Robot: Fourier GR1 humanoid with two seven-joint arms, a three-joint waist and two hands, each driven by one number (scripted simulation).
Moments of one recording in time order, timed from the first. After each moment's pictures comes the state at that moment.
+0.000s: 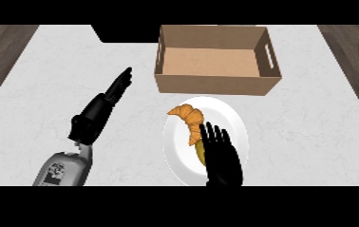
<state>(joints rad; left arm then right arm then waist) -0.19 0.16 -0.16 -1.54 -0.07 -0.11 0.08 -0.03 -0.02 0.65 -1.48 1.15 0.09 0.65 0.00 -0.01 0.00</state>
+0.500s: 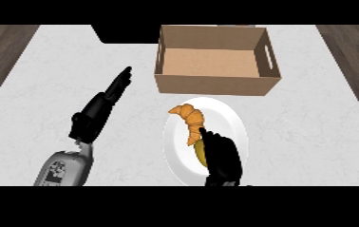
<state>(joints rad) -0.20 0.14 -0.13 -1.53 -0.09 -0.13 0.08 -0.08 -0.02 0.62 -1.41 1.16 0.07 0.58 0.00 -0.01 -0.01</state>
